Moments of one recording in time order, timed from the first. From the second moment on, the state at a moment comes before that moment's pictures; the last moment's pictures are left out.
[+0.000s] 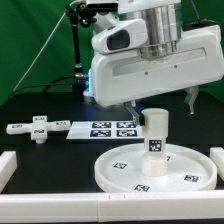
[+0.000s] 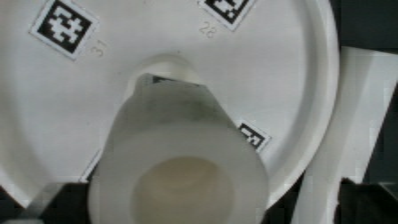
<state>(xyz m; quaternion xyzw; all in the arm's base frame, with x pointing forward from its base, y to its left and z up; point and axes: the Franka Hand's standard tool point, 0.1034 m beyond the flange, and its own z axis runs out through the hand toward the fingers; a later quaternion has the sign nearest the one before) 0.564 0.044 0.096 -0.99 -0.08 0.01 0.08</state>
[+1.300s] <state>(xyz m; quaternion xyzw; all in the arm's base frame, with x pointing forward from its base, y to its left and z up) 0.537 0.026 0.080 -0.99 -0.09 -0.02 0.06</state>
